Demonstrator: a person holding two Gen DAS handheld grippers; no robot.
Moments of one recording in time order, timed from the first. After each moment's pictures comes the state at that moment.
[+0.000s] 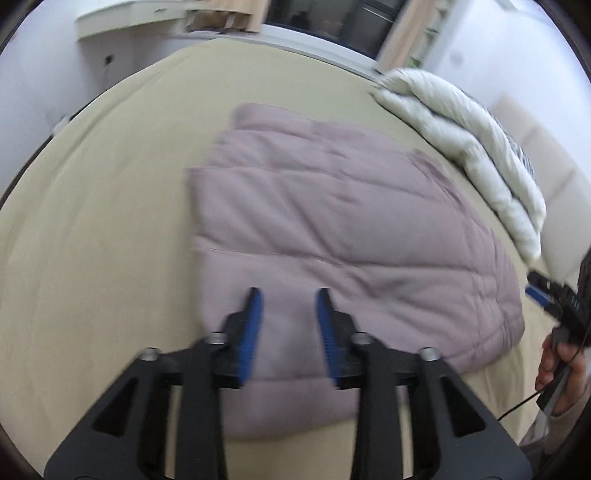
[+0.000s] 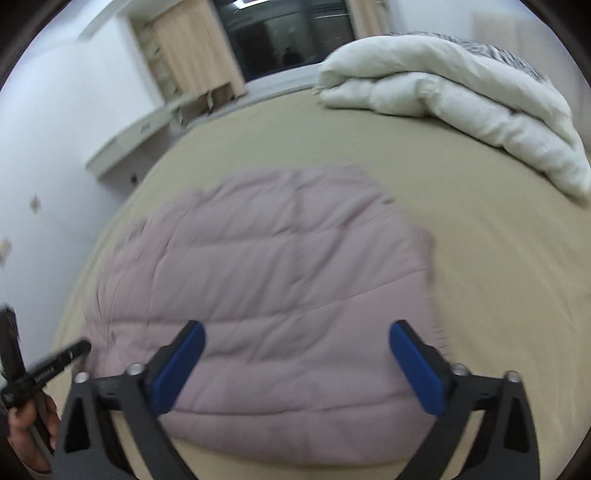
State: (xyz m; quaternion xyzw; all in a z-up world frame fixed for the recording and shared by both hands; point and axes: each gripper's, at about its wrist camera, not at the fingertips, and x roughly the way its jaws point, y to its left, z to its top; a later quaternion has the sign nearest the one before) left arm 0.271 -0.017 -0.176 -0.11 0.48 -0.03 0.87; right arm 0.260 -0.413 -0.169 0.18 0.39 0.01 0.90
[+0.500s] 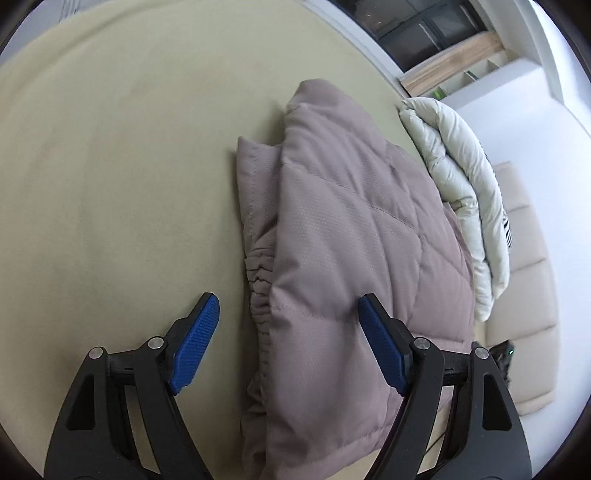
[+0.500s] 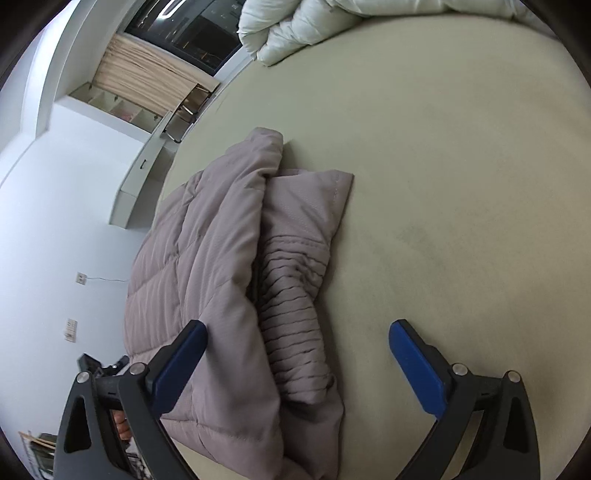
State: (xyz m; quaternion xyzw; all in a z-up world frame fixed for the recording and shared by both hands) left arm 0.342 0.067 -0.234 -0.30 0.53 -0.06 0.79; right arm 0.284 -0.543 -0.259 0.39 0.45 0.09 0.80
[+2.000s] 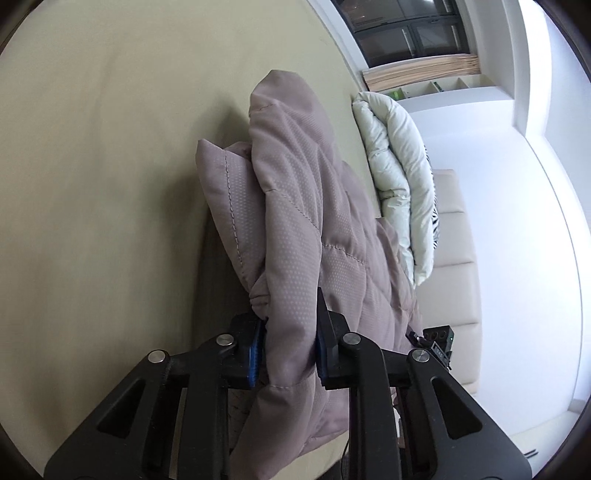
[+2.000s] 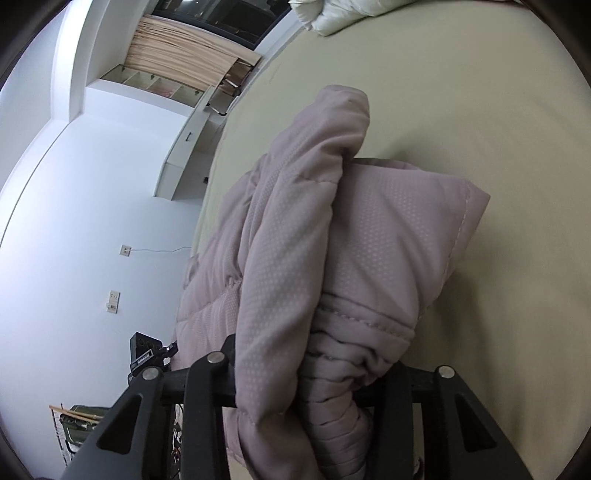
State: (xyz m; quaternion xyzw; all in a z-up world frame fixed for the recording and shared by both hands) left arm 0.351 0.111 -0.263 -0.41 0.52 -0.18 0.72; right arm 0.287 -0.467 -0.213 0.40 0.45 0.20 0.77
